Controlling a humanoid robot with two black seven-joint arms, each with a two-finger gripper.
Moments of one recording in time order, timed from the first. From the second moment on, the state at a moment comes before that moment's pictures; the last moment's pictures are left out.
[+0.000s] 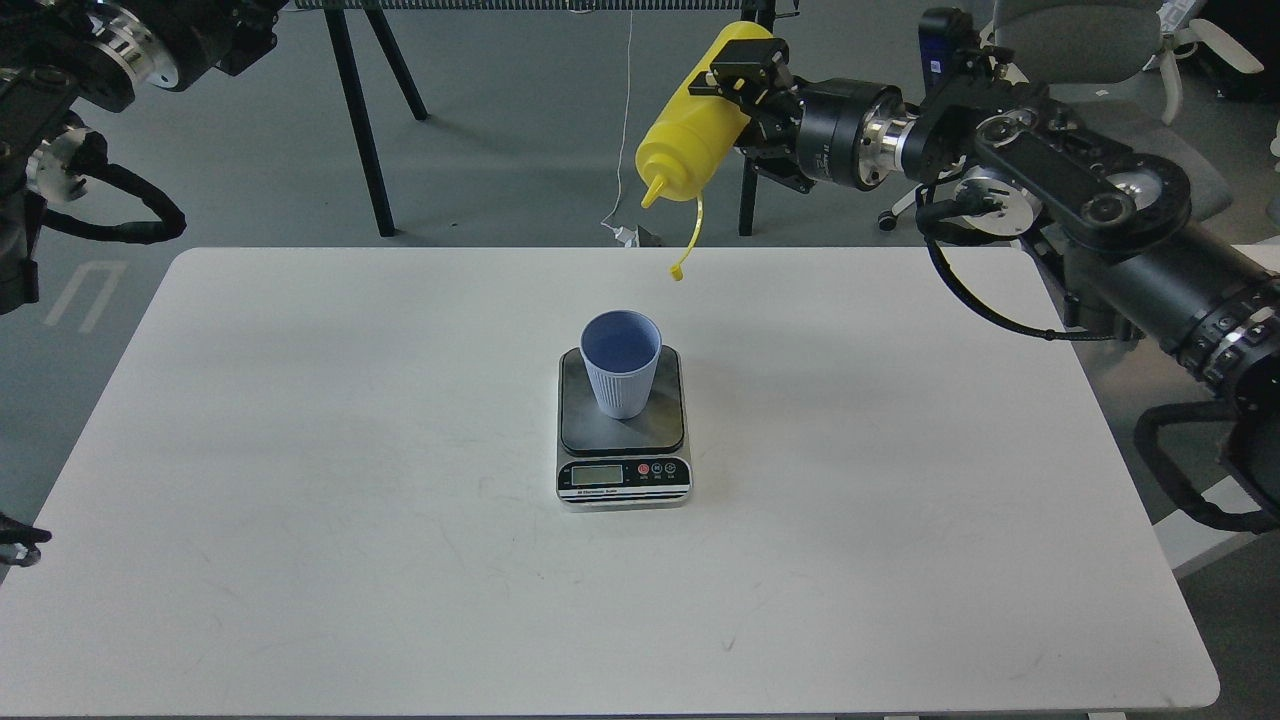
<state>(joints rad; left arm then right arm) -1.30 0.39 -0.10 -0.20 0.29 -0.49 -0.49 1.28 -0.16 0.34 0.59 -0.72 0.49 0.06</state>
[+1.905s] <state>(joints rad) -1.29 0.38 -0.13 -0.20 0.29 -0.49 -0.49 1.34 0.00 0.04 0.42 -0.81 0.26 0.06</state>
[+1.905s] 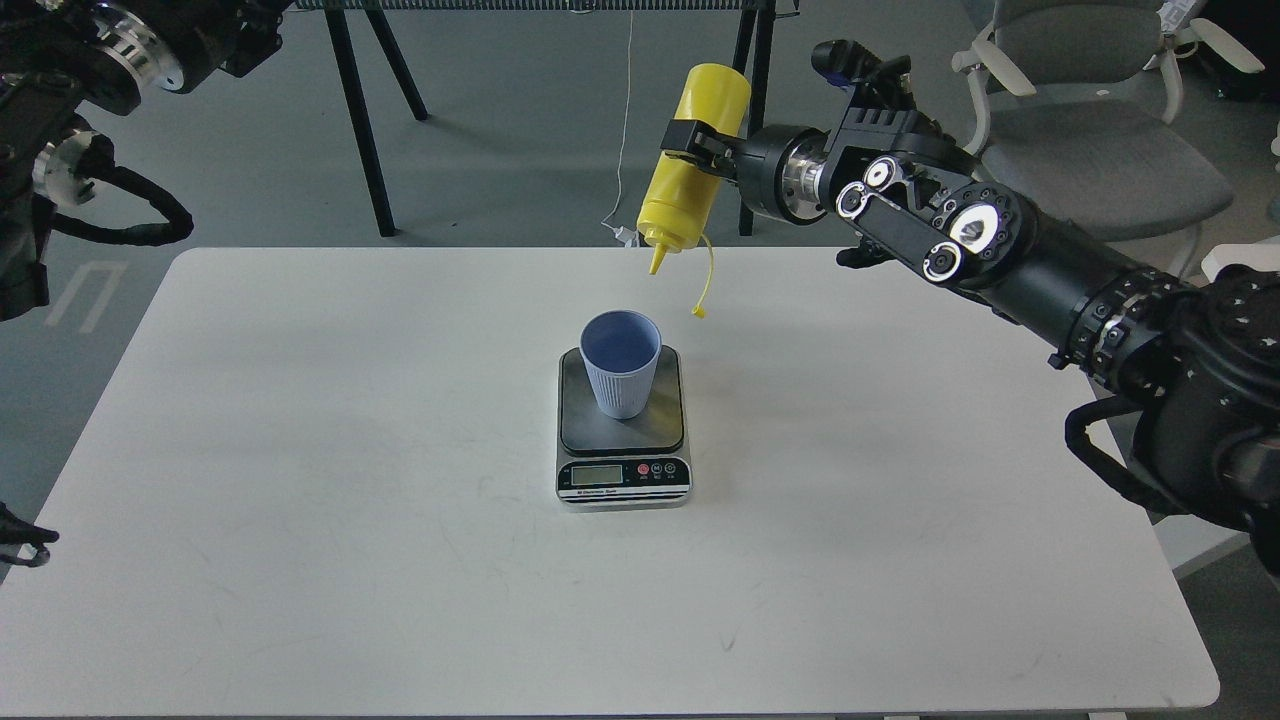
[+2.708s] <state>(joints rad) -1.29 0.38 -0.13 -0.20 0.29 -0.49 -0.49 1.30 0.00 0.05 0.47 -0.75 0.27 0.05</state>
